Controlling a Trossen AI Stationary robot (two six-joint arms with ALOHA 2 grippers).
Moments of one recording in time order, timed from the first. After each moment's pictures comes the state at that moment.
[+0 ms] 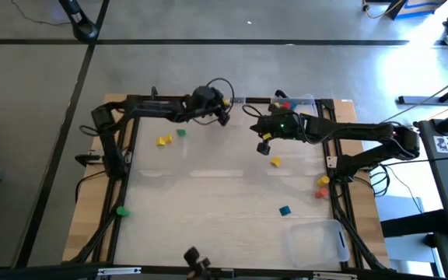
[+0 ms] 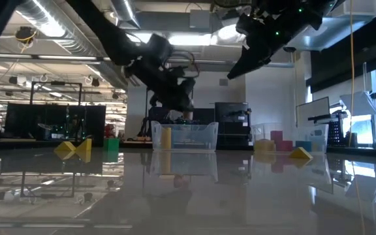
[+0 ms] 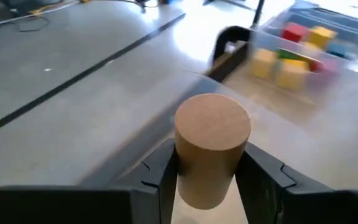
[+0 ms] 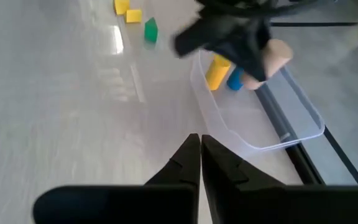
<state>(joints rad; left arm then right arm) 0.53 1.84 1.11 0.22 -0.15 -0.09 -0.25 1.31 0.92 -0.21 0.14 -0.17</state>
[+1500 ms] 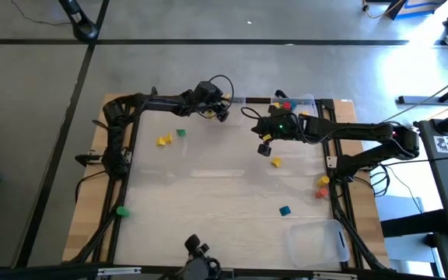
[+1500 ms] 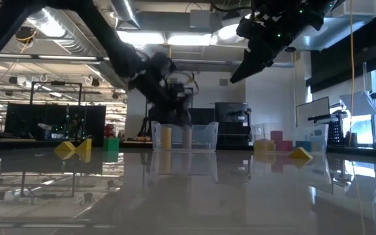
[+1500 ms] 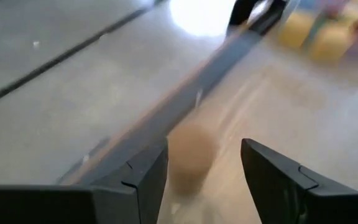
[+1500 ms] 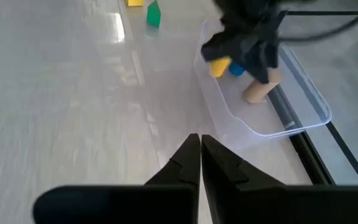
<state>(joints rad) 0.62 1.95 1.18 0.18 -0.04 -0.06 -0.25 1.31 0.92 -0.26 0.14 -0.16</state>
